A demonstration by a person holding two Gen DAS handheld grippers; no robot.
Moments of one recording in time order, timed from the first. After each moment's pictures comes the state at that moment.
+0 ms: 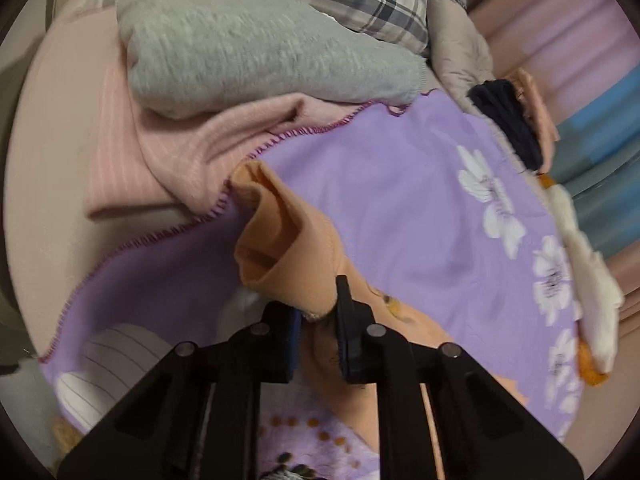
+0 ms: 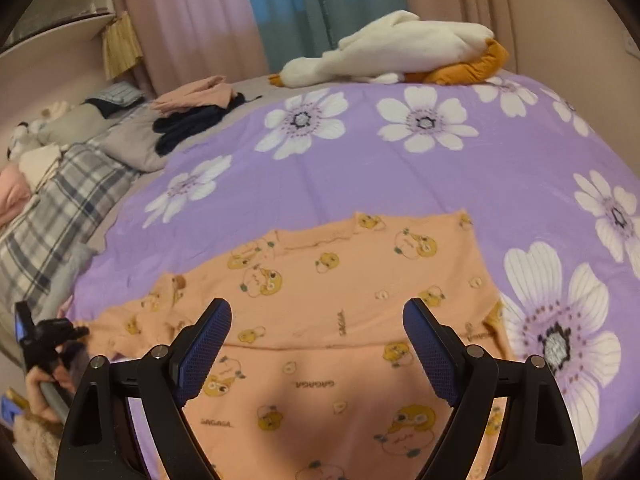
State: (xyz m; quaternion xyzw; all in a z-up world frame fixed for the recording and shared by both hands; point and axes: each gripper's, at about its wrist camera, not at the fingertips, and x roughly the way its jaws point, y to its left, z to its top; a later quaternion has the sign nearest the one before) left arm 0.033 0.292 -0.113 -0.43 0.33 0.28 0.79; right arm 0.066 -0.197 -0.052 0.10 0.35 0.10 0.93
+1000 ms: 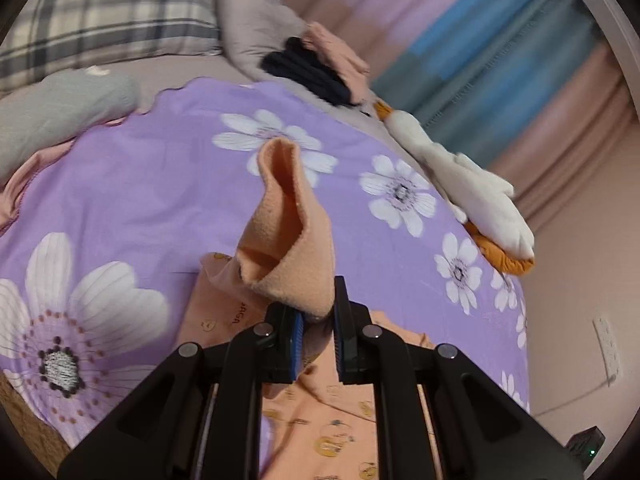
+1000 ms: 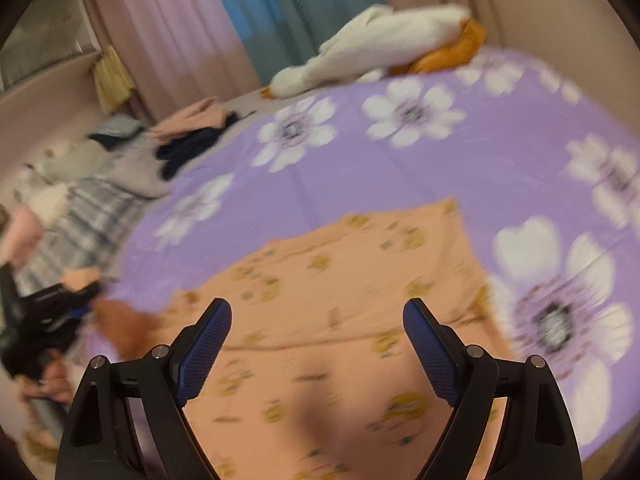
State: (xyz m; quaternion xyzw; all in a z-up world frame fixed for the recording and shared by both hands) left arm 0.083 0.116 -0.004 -0.32 0.31 0.05 0.89; right arm 0.058 -0.236 -0.053 0.18 0.35 0.13 0.91
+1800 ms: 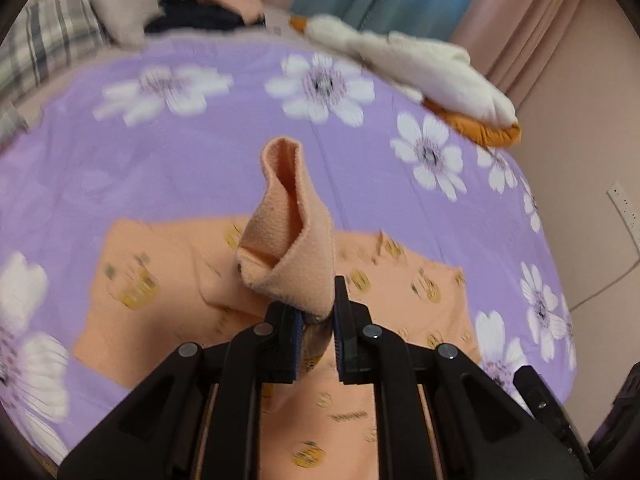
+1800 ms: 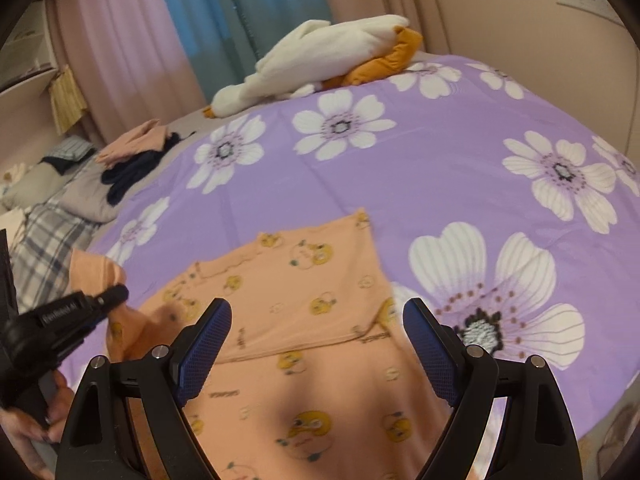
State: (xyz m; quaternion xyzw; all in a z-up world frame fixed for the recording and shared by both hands) left arm 0.134 -0.034 -0.043 -0.20 0.41 -0.06 0.89; right arm 0.057 -0.287 -0.067 0.17 0.34 0.01 0.93
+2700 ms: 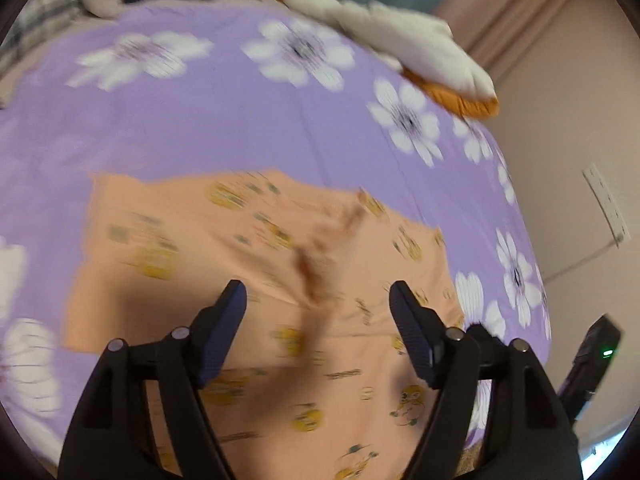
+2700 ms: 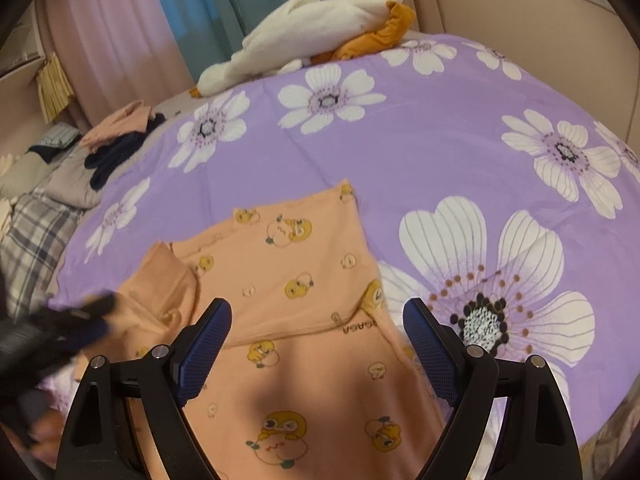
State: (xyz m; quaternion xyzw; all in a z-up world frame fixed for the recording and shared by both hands) left arm 0.118 -0.011 -0.043 -0.21 0.44 -0.10 0.87; right arm 0.071 -0.287 -0.096 0.16 0.38 0.01 0.91
